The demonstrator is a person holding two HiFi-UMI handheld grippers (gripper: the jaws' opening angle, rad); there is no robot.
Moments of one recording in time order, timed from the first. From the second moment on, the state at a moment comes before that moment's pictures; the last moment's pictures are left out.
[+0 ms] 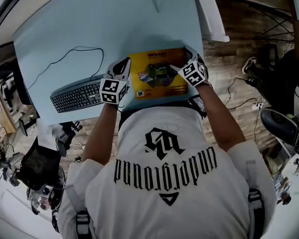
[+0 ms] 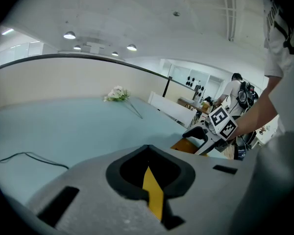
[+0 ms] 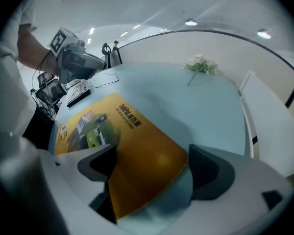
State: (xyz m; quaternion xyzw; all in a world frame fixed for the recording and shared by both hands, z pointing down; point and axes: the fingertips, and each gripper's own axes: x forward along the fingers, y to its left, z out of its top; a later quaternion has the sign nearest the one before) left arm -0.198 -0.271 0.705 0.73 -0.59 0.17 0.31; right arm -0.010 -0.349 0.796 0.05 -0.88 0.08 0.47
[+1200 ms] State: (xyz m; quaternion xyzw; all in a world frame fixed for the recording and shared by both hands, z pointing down) left arm -0.214 -0.244 0.677 0.72 -0.61 0.14 0.29; right arm -0.019 -0.296 0.788 -0.02 -0.86 0.05 0.50
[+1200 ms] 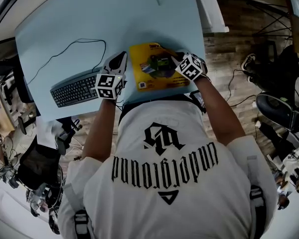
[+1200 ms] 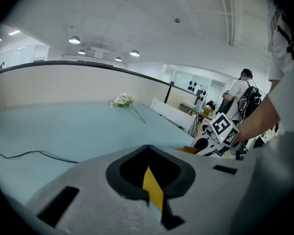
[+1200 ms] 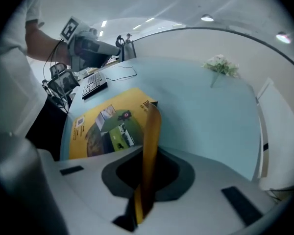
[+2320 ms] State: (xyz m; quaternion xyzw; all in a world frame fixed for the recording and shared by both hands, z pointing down) left arm -0.222 -0.156 0.596 0.78 -0.57 0.11 0.23; right arm -0.020 -0.225 0.701 0.14 -0.89 0.13 0.42
